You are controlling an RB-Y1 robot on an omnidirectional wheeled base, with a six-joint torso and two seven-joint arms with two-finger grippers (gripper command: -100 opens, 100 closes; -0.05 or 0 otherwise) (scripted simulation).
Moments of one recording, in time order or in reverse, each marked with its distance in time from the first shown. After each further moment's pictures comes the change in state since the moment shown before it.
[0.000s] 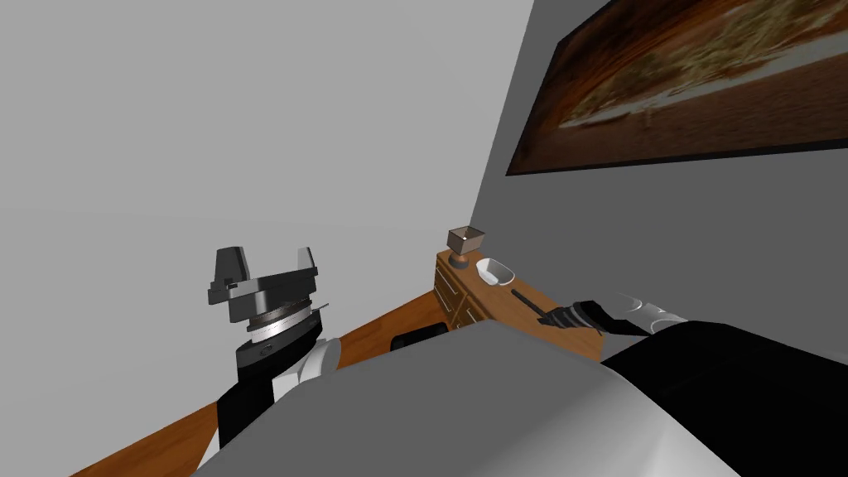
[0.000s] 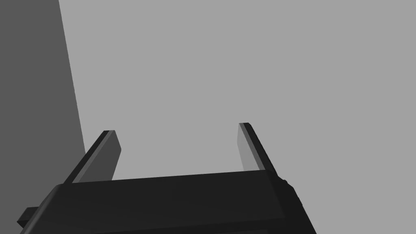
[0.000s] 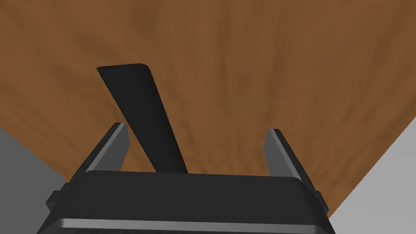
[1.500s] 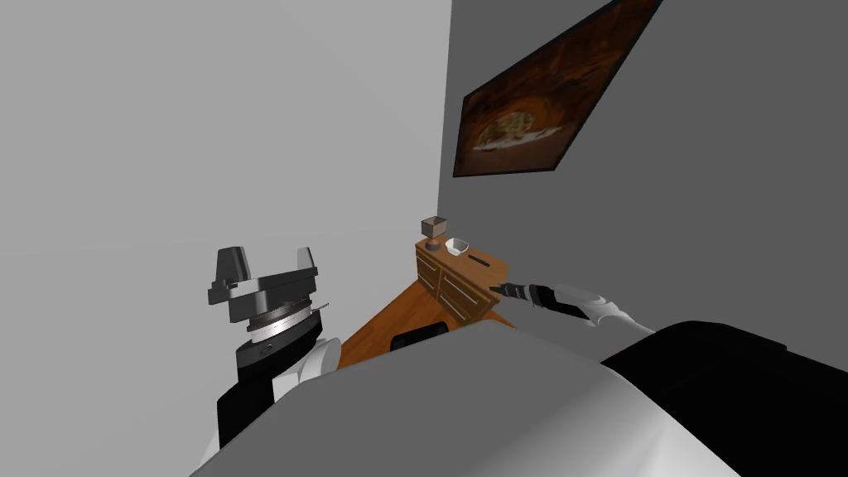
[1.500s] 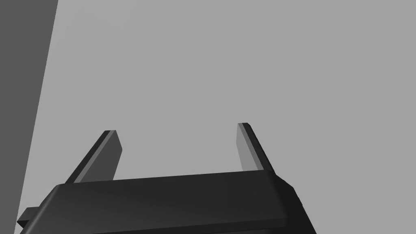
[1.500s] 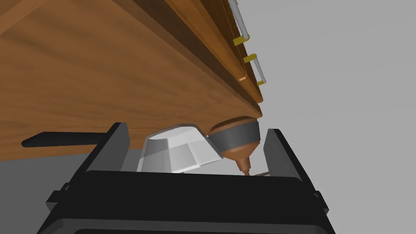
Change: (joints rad) left arm 0.000 0.000 0.000 0.000 0.000 0.000 0.000; right arm 0.008 0.164 -0.117 -0.362 -0.340 0.031 -0.008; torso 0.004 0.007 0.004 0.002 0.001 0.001
